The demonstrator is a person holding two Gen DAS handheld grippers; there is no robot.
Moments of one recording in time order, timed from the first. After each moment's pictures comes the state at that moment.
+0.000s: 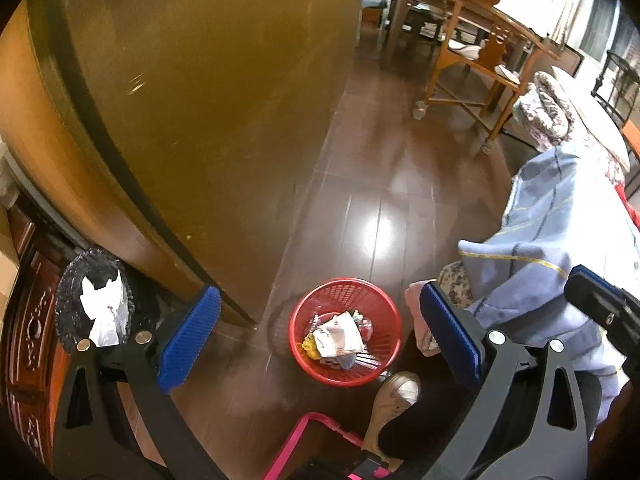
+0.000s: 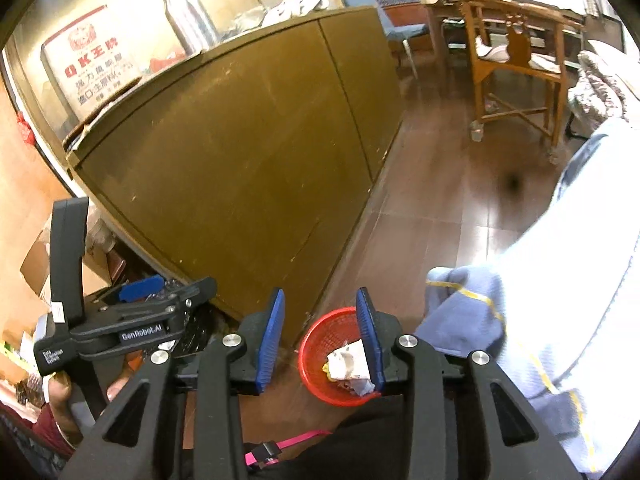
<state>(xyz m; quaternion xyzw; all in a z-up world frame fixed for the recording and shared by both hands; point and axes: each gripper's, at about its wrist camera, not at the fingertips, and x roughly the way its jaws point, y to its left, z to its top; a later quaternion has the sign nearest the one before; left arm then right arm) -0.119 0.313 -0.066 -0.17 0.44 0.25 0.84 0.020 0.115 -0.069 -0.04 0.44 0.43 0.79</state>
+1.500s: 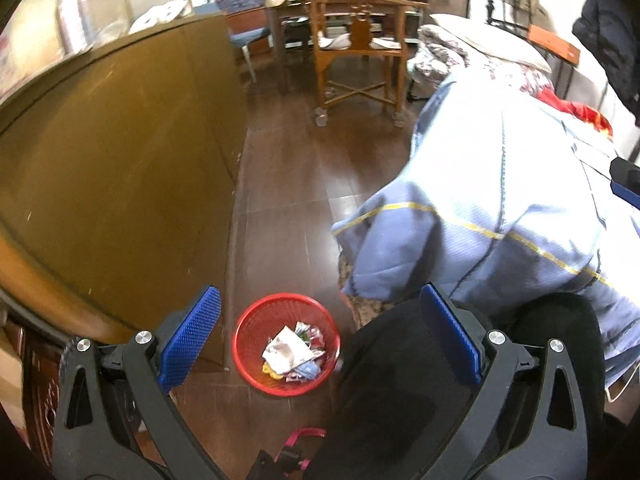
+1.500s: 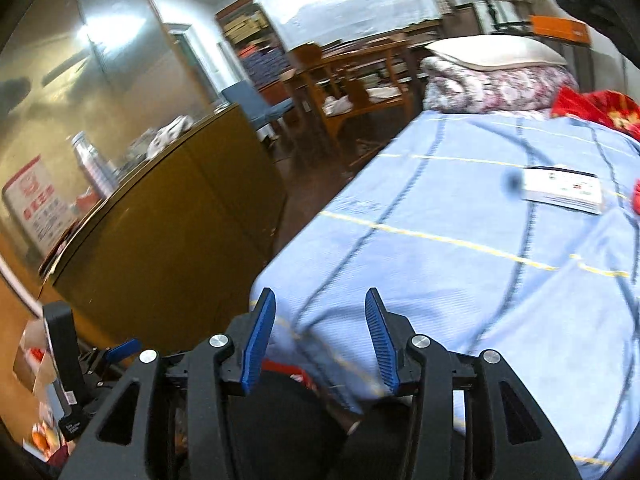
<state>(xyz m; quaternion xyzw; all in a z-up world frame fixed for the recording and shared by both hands) -0.077 0.148 -0.061 -0.01 0.42 0.13 0.90 0.026 -0.124 -0.047 0.11 0.36 0.25 0.89</state>
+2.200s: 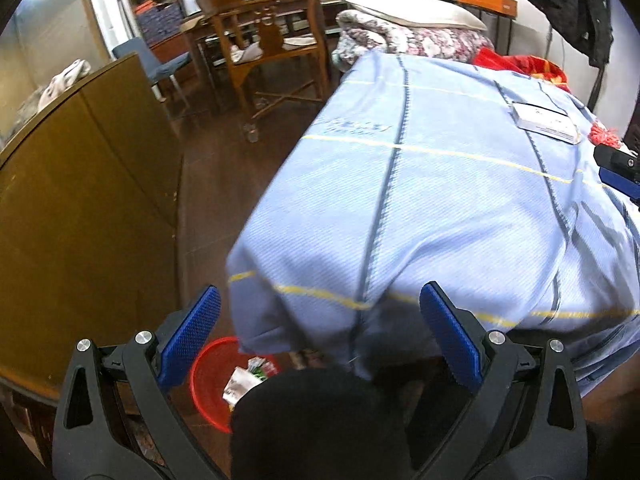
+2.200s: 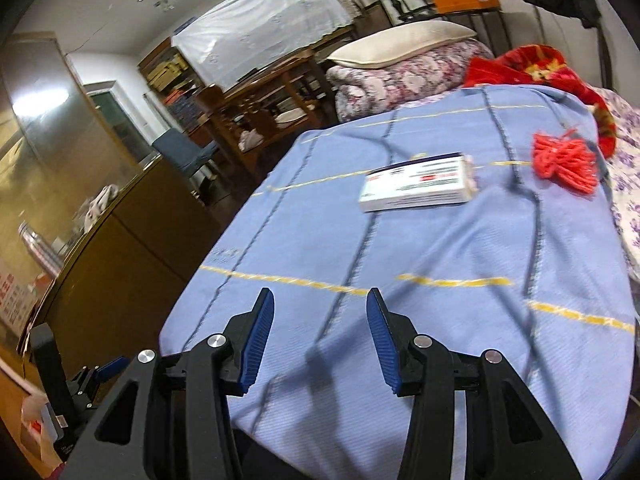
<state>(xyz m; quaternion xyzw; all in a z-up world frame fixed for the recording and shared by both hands) 0.007 0.043 -0.076 0.07 0.43 0.03 0.90 0.076 -0.251 -0.082 0.19 0.36 0.14 0.90</state>
